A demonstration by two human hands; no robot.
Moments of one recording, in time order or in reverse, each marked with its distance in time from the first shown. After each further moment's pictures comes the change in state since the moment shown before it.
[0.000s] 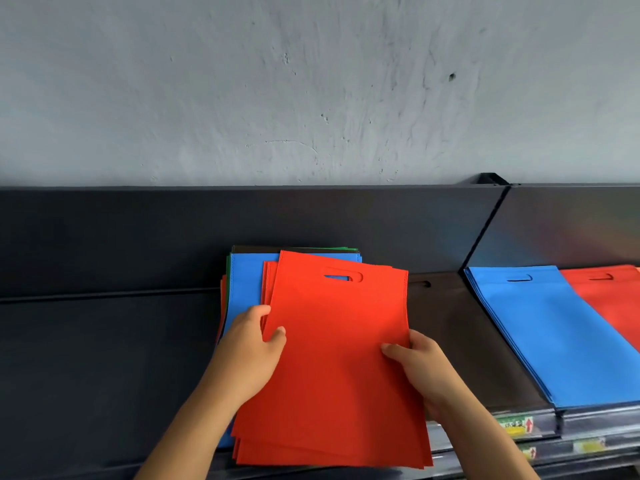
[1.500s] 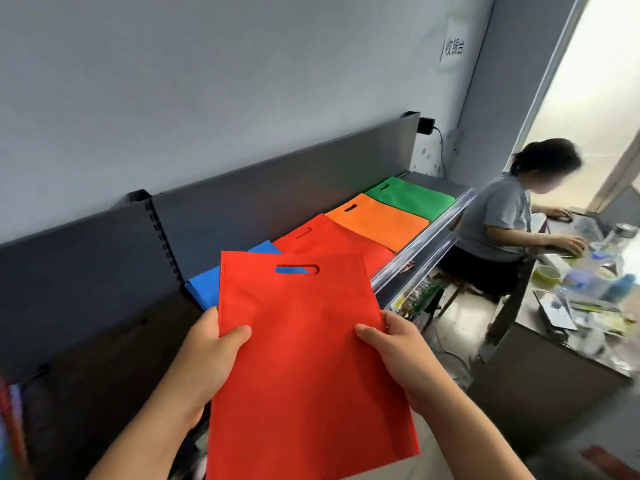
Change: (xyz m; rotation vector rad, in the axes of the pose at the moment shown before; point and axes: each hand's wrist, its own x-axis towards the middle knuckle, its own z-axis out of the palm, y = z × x) left_hand -0.106 0.316 0.248 -0.426 -0.564 0.203; right_hand -0.169 0.067 -0.365 0.303 0.595 -0.131
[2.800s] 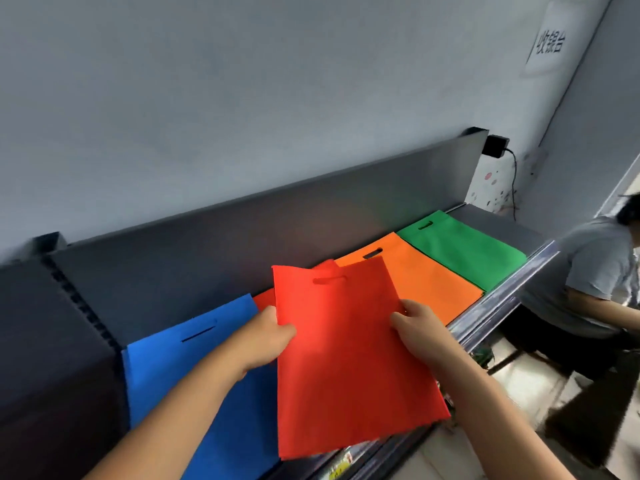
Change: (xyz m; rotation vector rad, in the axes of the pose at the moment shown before) left_hand 0.287 0.053 0.160 0.423 -0.131 -0.138; right_hand 0.345 -0.070 -0.091 -0.500 -0.087 -0.034
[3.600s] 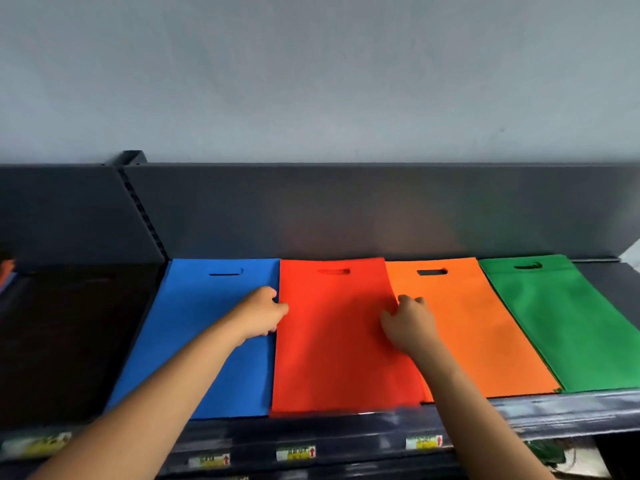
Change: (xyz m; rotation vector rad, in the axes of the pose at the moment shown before) left_hand 0.033 -0.002 0.045 -0.143 0.327 -0.384; right_hand 0.160 0.012 0.028 -0.714 -0.211 -0.312
